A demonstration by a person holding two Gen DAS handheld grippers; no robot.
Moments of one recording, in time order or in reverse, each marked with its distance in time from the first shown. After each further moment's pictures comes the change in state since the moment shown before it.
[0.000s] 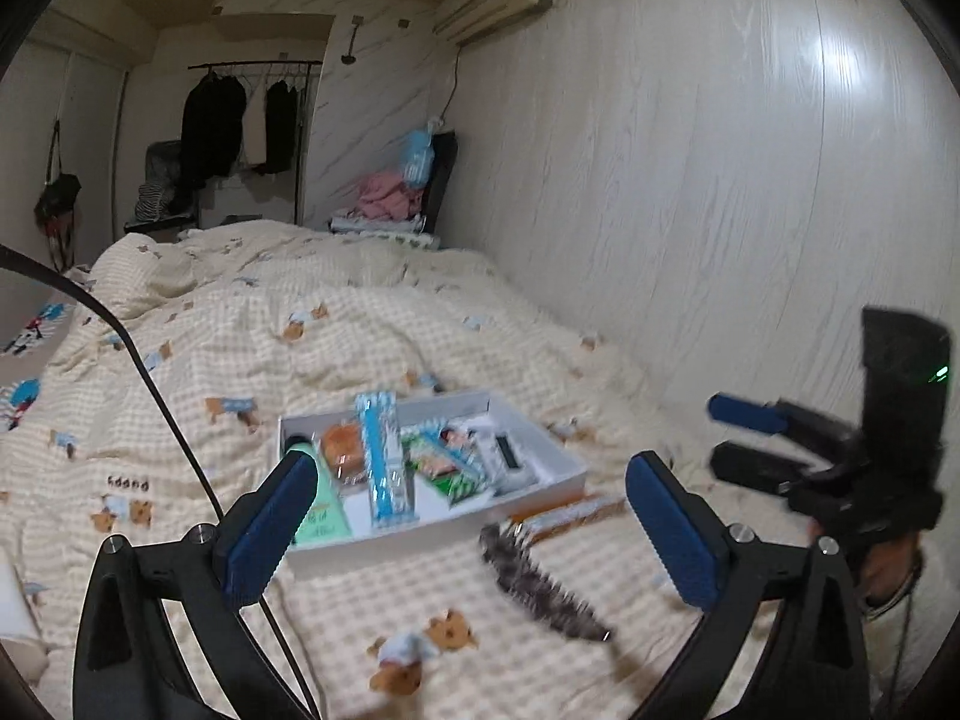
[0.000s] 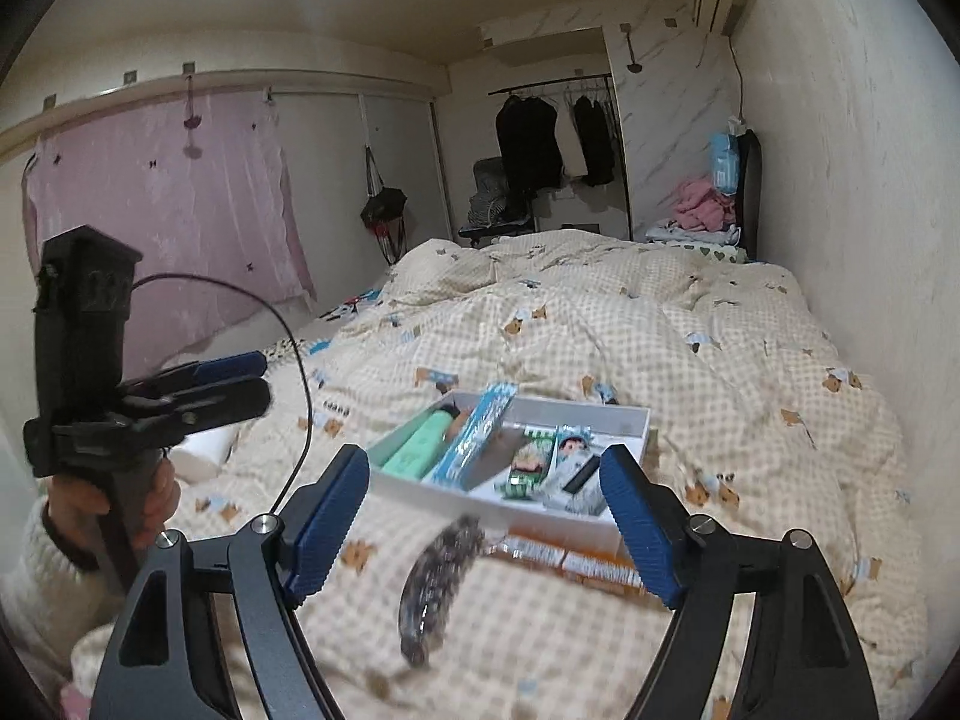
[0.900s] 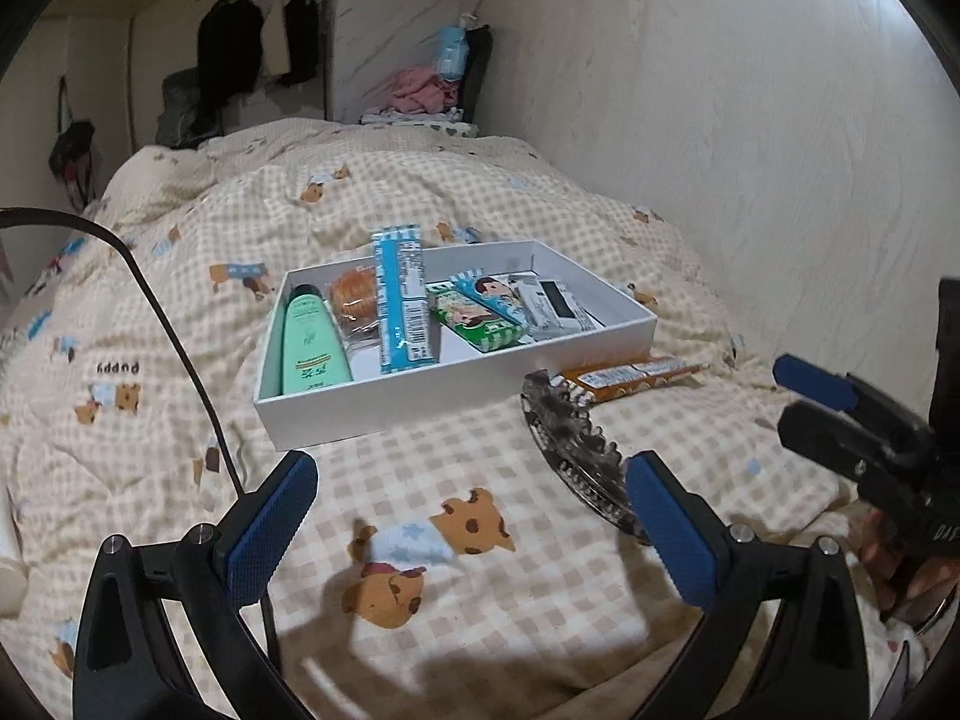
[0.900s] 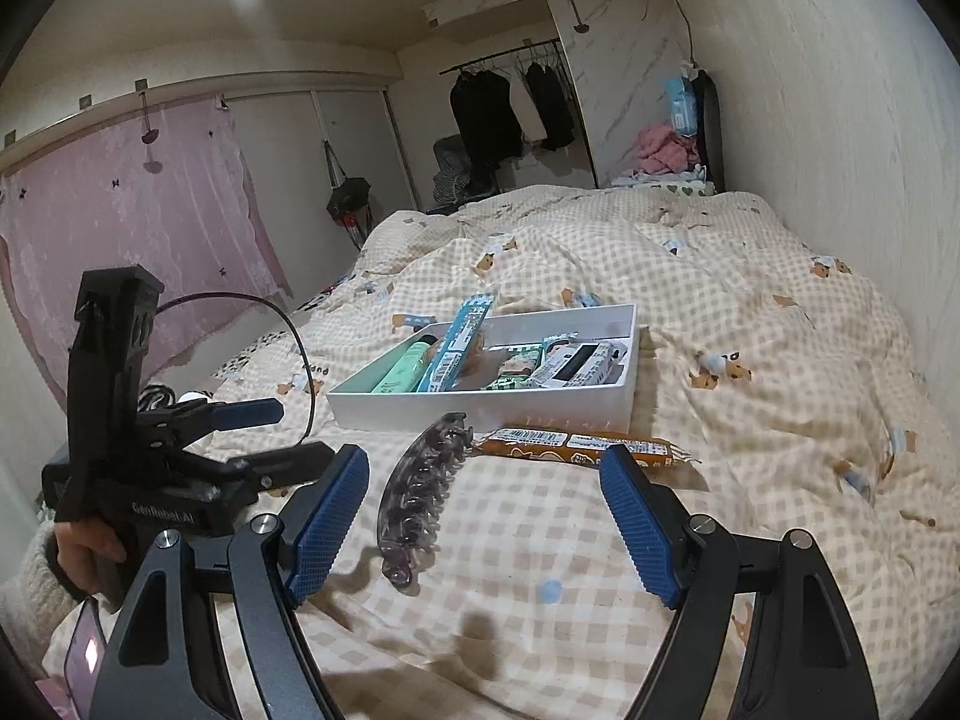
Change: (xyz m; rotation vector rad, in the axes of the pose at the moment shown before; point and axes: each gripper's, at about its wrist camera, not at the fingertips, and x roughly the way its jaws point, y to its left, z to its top) left arm 0.061 -0.001 -0.068 -0.028 0.232 0.104; right arm 0.017 -0.019 -0.061 0.143 0.037 -0.038
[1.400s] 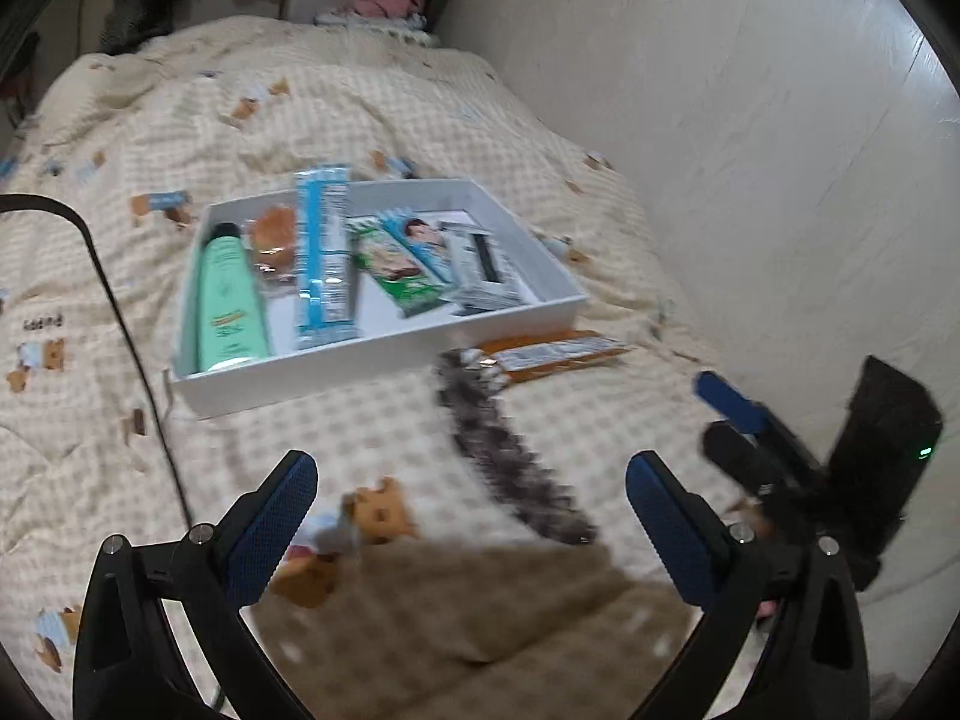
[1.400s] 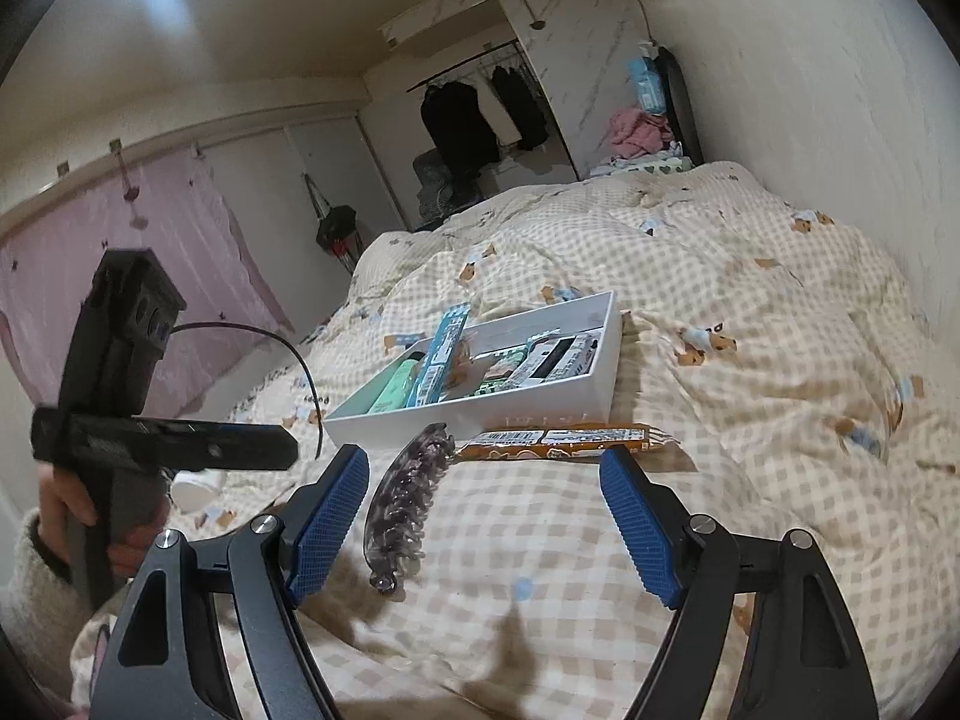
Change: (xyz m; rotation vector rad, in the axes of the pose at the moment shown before) left arm 0.011 -0.013 0.046 -0.067 0.282 -0.207; right arm -0.004 -0.033 -0.003 0.161 -0.027 0.039
